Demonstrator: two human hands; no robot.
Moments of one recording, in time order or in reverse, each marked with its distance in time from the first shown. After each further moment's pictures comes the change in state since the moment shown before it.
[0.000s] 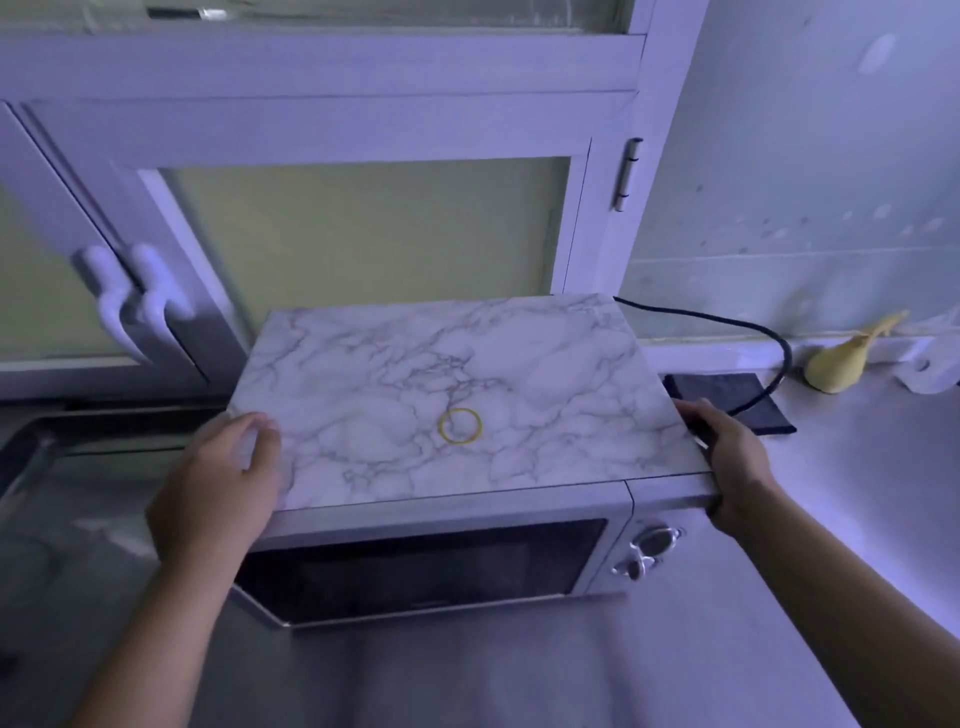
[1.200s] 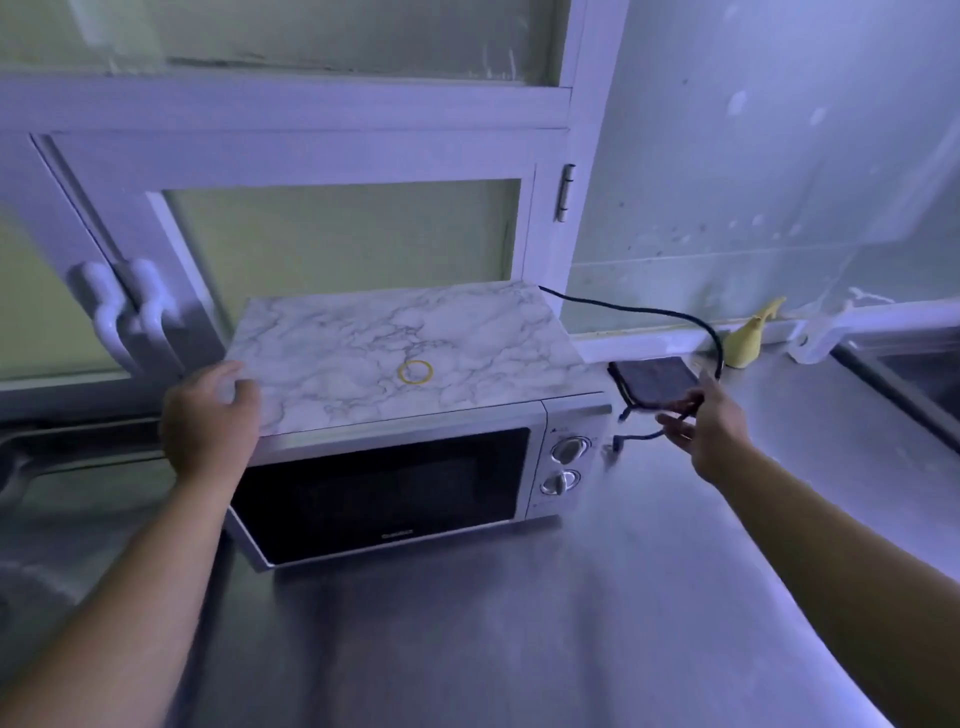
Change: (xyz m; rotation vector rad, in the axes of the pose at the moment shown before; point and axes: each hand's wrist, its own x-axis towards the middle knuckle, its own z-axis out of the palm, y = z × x) left_hand 0.037 -0.018 -0.024 -0.285 0.115 0.150; right_hand -0.049 -0.008 -0.033 0.001 0.320 -0.048
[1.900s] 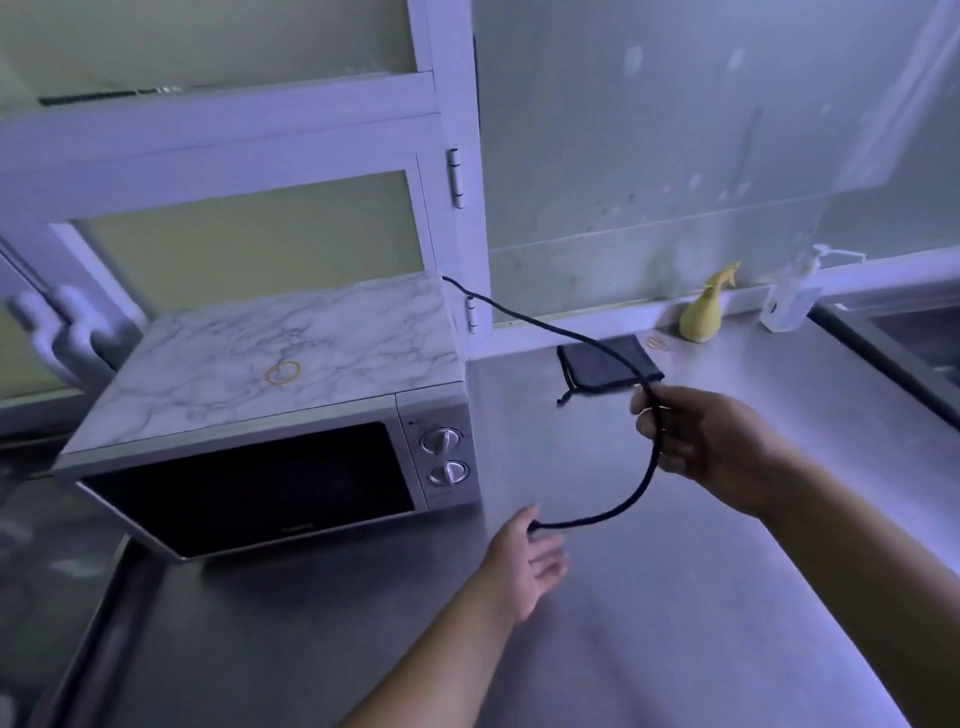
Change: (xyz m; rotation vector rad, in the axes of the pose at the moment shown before) left_hand -0.355 0.216 0.228 -0.863 -0.949 -1.302; right_hand 0.011 -0.056 -0.169 -0.179 -0.664 0.056
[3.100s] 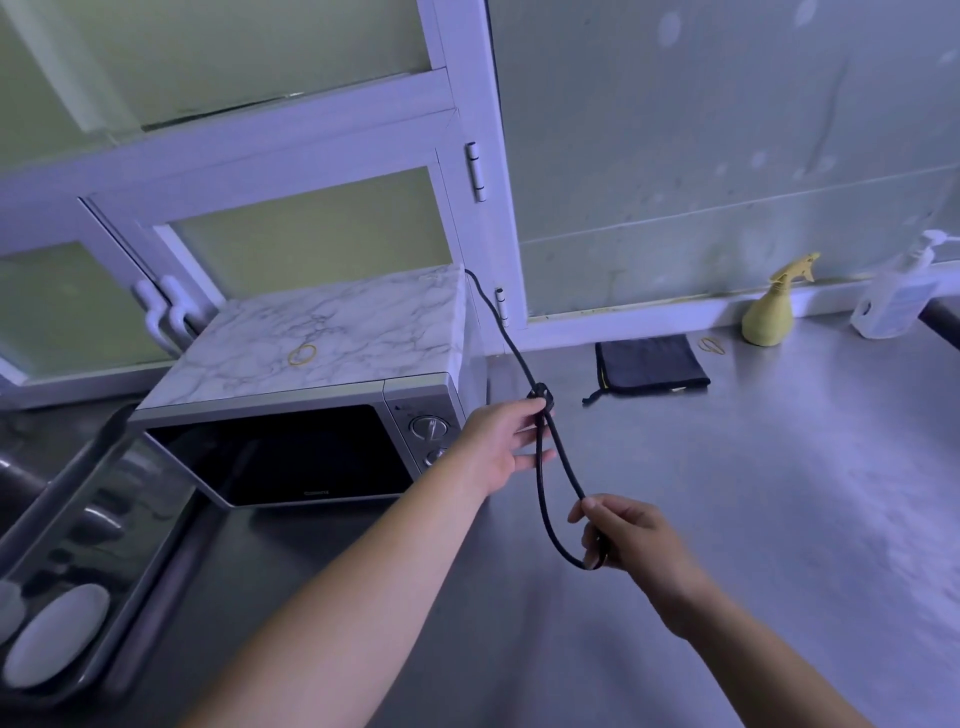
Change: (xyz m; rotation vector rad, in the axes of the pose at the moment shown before) left_hand -0.010 0.077 0.088 0.246 0.023 0.489; right_hand 0.012 0.116 -0.028 -0.113 -0.176 -0.027
